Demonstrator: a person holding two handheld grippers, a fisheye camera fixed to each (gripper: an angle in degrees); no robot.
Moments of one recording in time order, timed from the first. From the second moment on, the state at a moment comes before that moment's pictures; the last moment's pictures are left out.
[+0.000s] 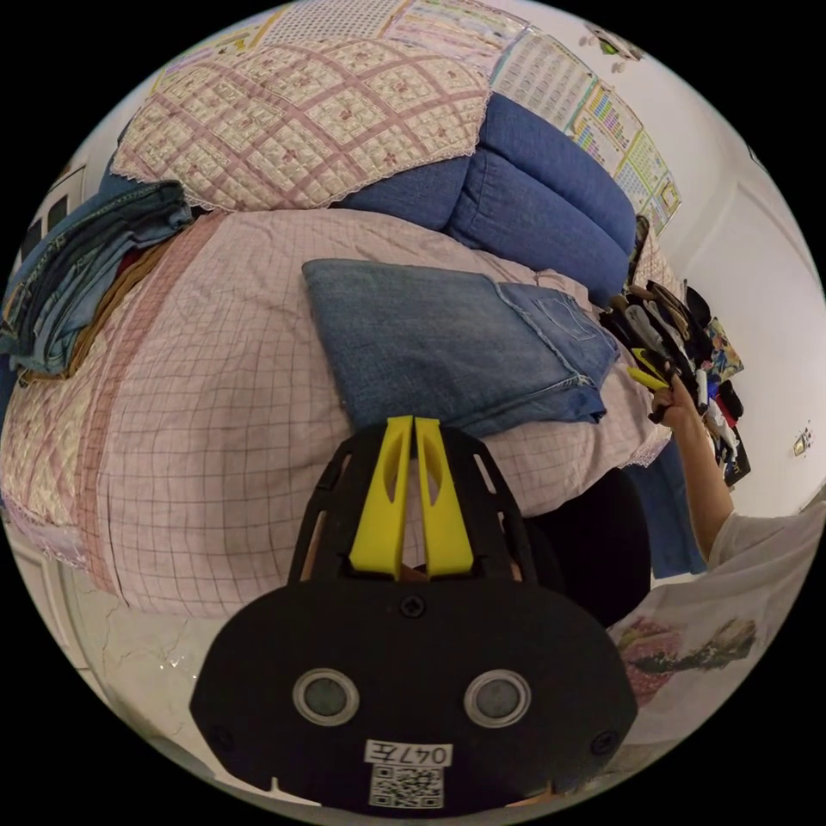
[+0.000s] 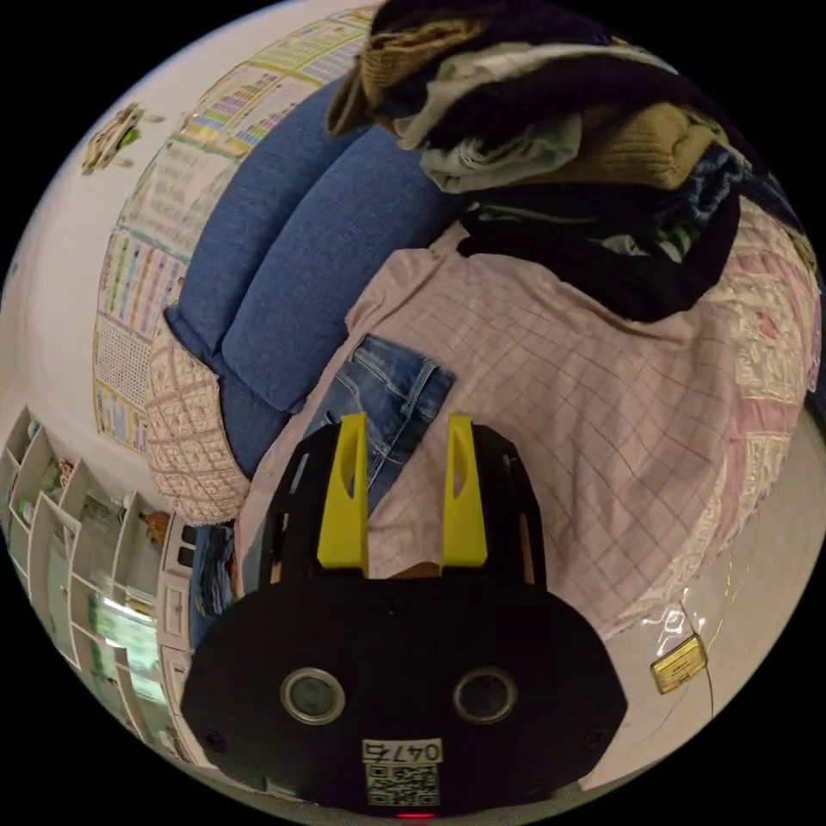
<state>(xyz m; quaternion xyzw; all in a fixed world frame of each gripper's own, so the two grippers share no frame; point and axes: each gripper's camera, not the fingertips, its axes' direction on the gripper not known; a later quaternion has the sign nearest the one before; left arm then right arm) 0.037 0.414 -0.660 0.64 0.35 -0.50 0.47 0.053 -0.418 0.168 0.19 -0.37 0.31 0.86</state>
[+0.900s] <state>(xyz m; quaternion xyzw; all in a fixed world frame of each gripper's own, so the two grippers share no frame) 0.045 0.476 -0.548 0.66 0.37 -0.50 0.41 -0.544 -0.404 -0.118 0.37 -0.31 -0.37 0.79</state>
